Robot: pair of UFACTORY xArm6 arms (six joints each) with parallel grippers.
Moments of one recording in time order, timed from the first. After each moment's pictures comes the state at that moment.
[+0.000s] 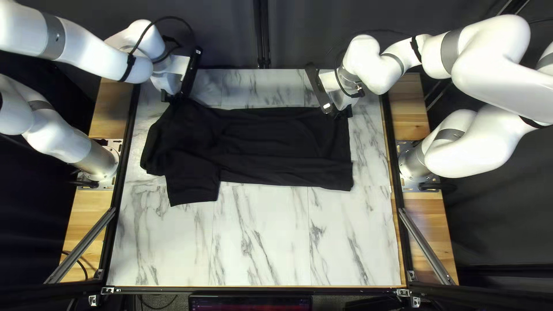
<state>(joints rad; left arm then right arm) 0.82 -0.10 -0.49 -0.06 0.59 1.00 -0.62 -0.25 -0.38 0.13 0.58 -1.07</state>
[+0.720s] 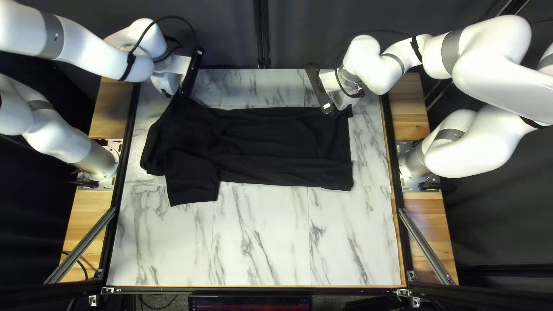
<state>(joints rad) 0.77 -0.20 -0.46 -0.04 0.66 0.95 -0.62 -0.25 -0.38 0.11 0.58 -1.05</state>
